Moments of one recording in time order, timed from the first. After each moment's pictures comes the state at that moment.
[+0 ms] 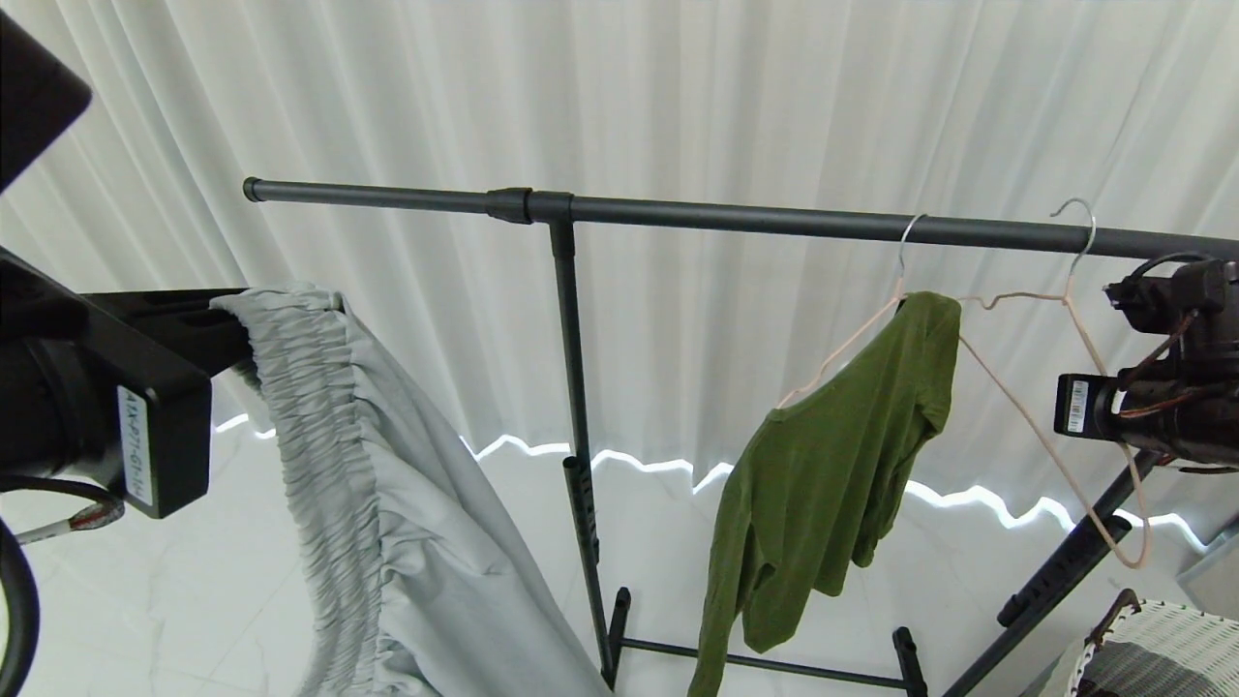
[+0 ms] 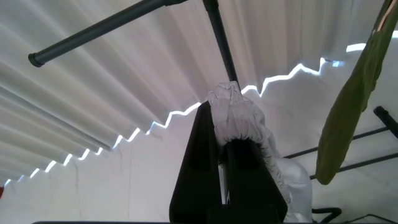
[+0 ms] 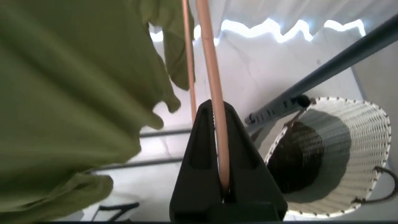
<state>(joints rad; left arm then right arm) -0.84 1.11 -1.04 0.18 0.58 0.30 0.14 1.55 -0.91 -0.13 -0.27 0.21</state>
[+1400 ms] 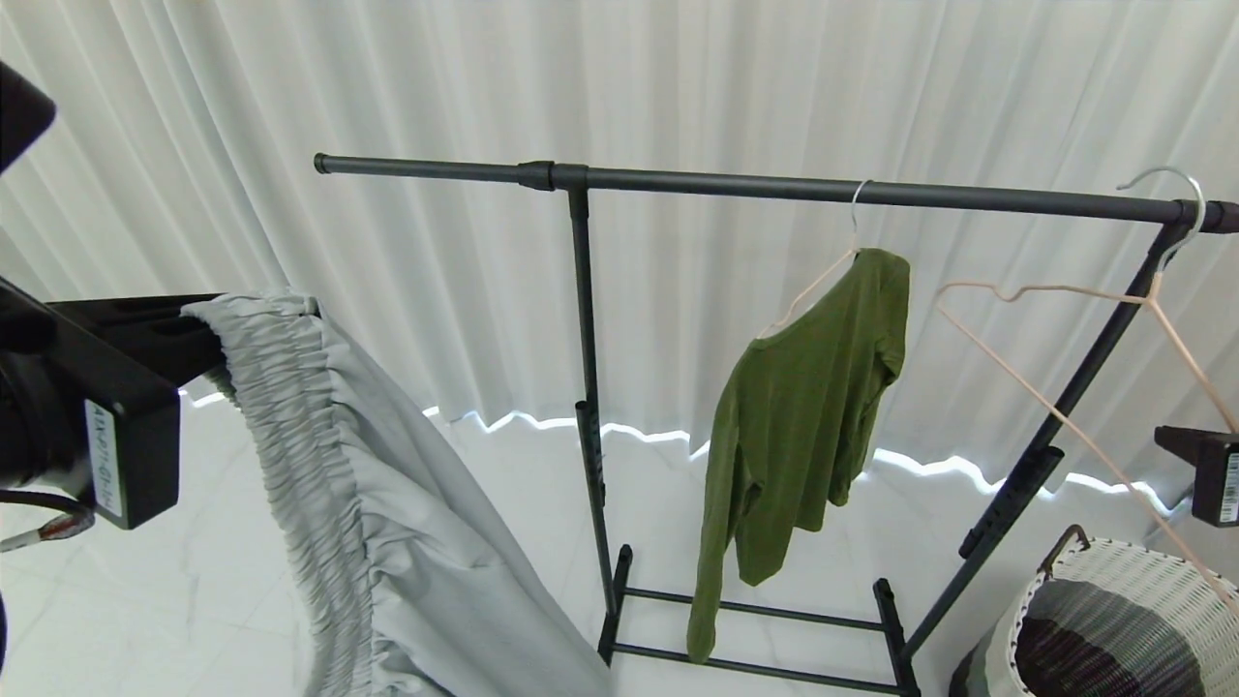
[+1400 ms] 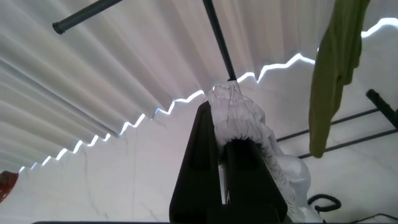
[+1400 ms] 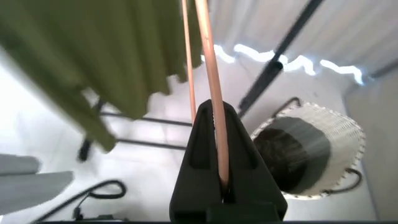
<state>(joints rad) -0.83 1.08 -1.02 0.18 0.58 0.32 0.17 1.11 -0.64 -0.12 -0.11 0.02</state>
